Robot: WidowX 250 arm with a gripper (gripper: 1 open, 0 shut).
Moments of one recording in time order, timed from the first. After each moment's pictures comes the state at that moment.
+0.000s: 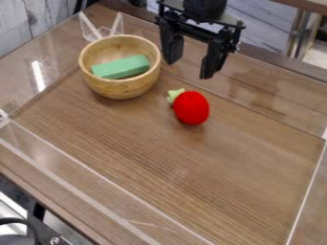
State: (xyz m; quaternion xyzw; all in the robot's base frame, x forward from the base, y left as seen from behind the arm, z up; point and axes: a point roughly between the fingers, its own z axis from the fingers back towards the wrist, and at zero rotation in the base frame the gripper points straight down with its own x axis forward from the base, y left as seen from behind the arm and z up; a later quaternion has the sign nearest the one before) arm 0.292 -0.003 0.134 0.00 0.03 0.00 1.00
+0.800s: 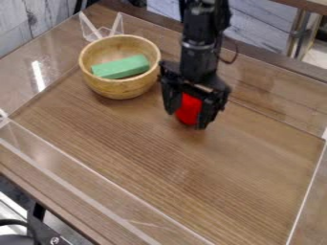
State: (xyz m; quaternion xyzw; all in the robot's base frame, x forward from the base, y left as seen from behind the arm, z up) arm 0.294 0.001 0.051 -0.01 0.02 -0.03 1.00
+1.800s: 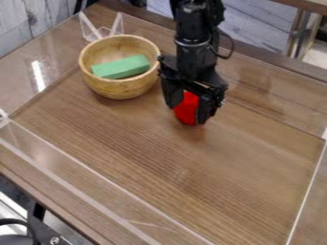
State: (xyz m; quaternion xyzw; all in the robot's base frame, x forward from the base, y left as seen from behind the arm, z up) arm 0.297 -0.002 0.060 -0.02 -0.03 -0.07 1.00
